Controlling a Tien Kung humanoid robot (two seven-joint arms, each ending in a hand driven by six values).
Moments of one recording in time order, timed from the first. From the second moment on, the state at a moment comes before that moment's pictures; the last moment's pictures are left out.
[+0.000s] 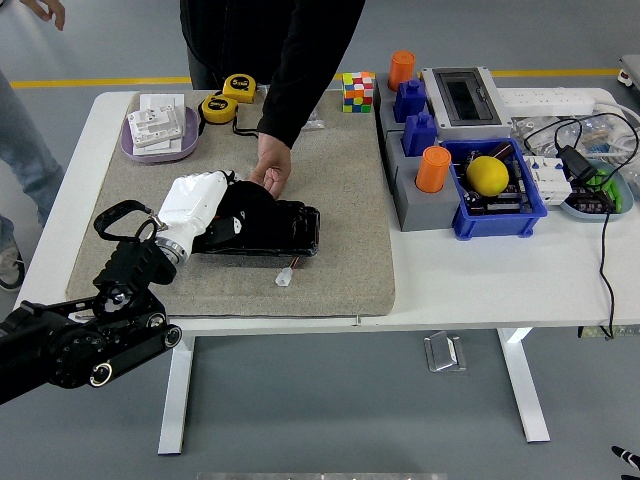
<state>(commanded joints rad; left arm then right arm) -0.72 0.30 -0.32 -1.03 1.70 0.58 0.33 0.19 -0.34 0.79 0.24 -0.49 0.07 -0.24</state>
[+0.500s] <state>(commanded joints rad) -0.74 0.25 -0.28 -1.04 1.69 0.58 0.34 0.19 -0.35 0.79 0.24 -0.49 0.07 -0.24</state>
